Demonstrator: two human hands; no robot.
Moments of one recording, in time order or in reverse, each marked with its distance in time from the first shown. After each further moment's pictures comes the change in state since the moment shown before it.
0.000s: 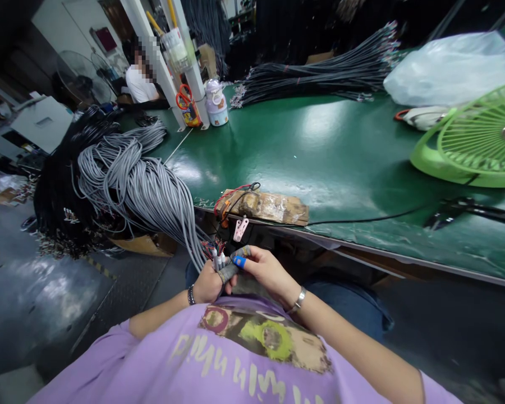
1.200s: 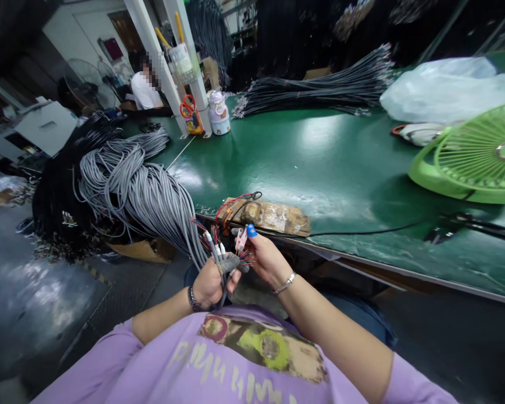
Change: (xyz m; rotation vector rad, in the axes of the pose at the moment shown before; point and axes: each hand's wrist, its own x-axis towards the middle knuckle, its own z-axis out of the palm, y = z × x) left_hand 0.019 0.021 0.008 -0.448 -0.009 -0.045; right_hand 0.049 -0.018 -0.002 0.595 0.118 0.043
